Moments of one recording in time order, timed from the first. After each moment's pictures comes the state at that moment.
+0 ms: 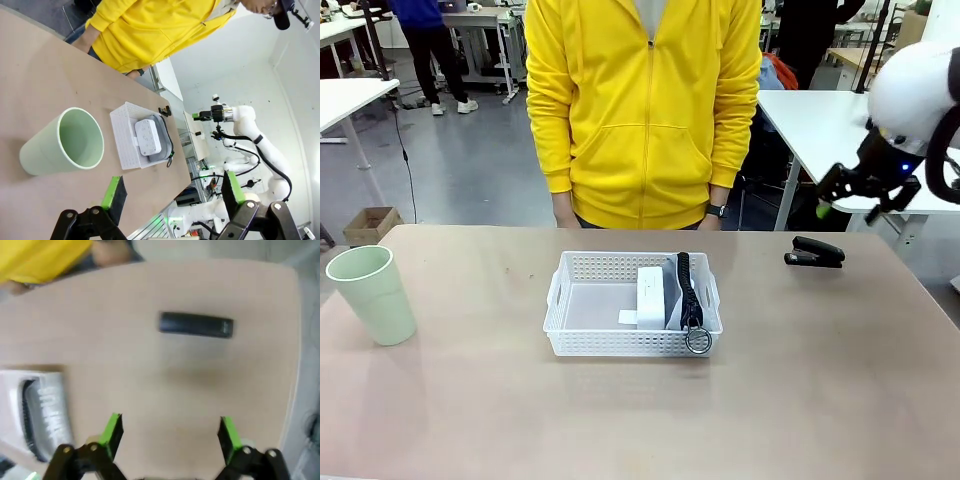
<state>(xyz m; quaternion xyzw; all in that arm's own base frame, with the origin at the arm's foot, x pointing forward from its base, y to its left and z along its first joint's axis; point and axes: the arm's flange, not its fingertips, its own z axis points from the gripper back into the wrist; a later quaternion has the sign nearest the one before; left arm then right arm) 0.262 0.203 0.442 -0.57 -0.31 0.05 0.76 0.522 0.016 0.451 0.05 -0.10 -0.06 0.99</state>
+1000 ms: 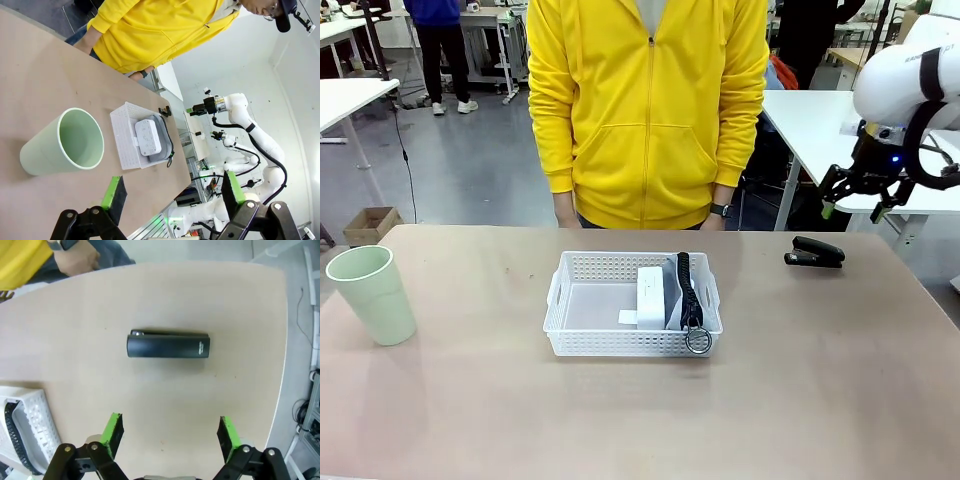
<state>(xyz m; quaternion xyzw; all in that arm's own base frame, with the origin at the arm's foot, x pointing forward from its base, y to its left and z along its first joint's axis) 0.262 0.203 0.443 -0.57 -0.31 0.05 0.76 0.580 0.002 0.436 0.03 -0.05 -0.06 1.00</state>
